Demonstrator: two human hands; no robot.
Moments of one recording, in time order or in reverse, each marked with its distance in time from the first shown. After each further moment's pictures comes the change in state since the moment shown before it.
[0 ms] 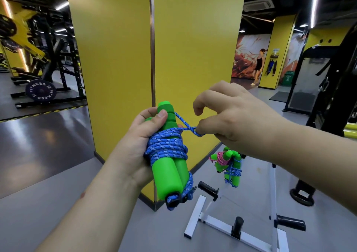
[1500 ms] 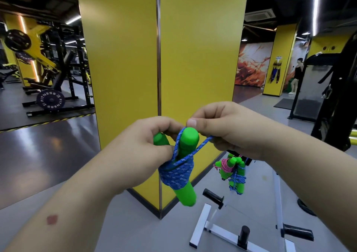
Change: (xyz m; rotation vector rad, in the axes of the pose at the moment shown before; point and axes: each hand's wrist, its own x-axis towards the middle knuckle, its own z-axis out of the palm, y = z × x) left_hand -0.050 0.057 0.011 1.159 -0.223 0.195; right_hand 0.031 -0.031 -0.036 1.514 -0.162 0.874
